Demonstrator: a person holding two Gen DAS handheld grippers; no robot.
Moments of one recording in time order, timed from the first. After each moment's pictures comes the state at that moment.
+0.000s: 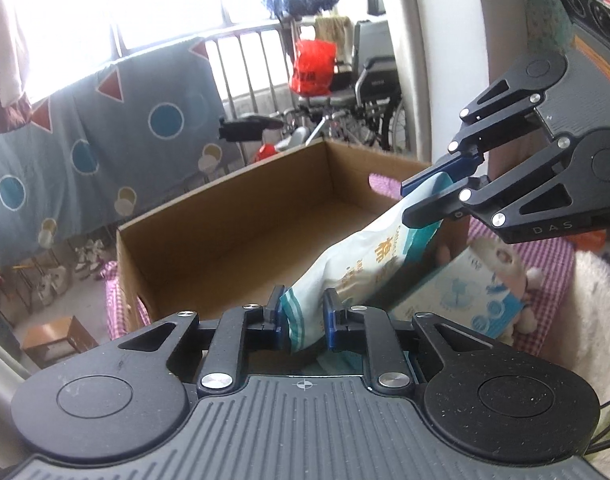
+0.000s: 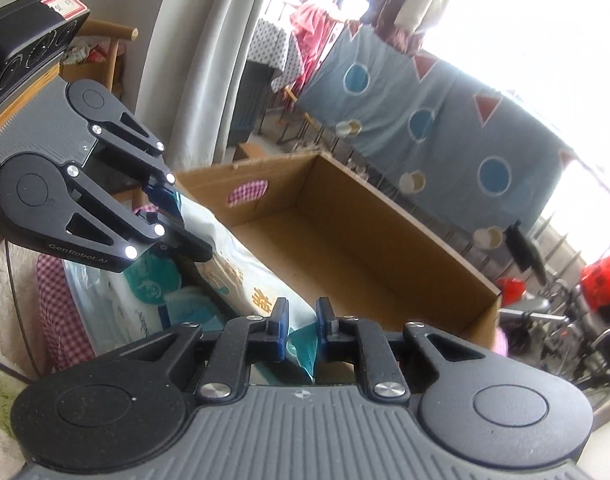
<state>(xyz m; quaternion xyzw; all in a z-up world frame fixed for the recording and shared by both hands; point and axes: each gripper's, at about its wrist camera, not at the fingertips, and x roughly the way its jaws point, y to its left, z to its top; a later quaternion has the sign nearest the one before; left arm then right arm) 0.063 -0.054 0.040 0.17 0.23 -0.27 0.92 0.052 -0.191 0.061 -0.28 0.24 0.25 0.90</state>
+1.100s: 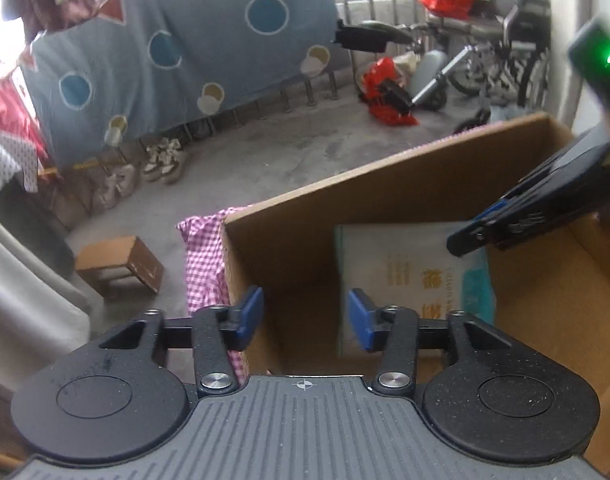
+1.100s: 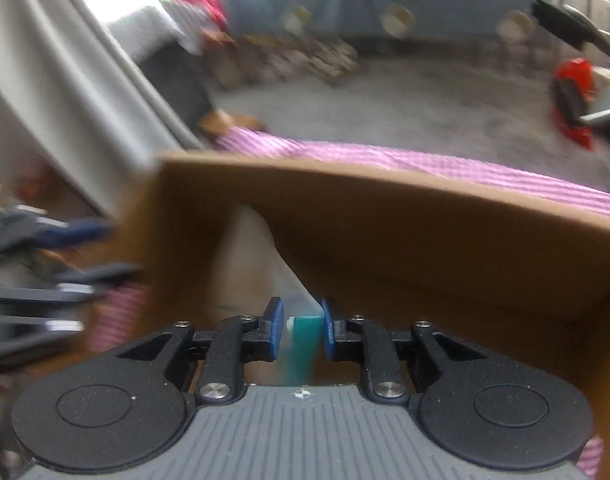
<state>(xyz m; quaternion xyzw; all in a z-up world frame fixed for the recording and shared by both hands) 0.307 -0.036 0.027 0.13 0.38 -0.11 0.91 0.408 -0.222 -0.009 0.01 0.49 0.23 0.84</state>
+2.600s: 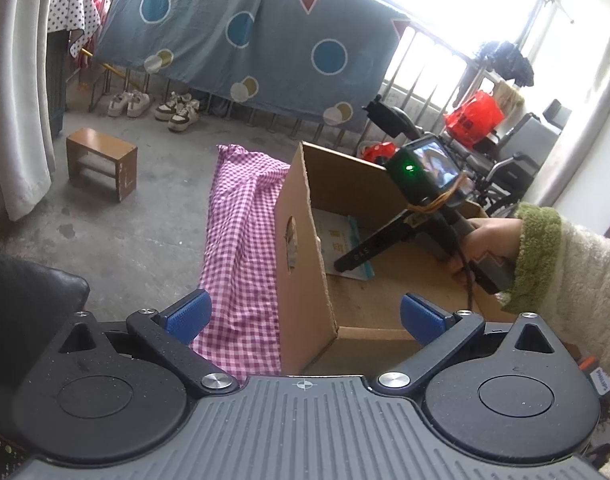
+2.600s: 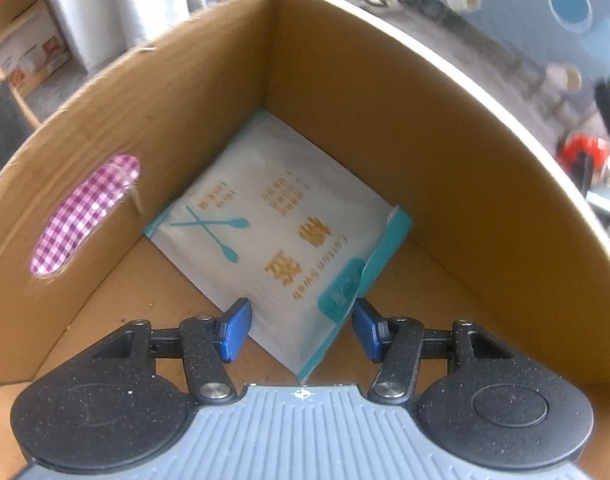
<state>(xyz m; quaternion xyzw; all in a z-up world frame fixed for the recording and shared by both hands) 0.136 0.086 0.039 -0.15 0.34 -0.13 0.92 0.374 -0.056 -0.050 -0.26 0.53 0.21 0.78</state>
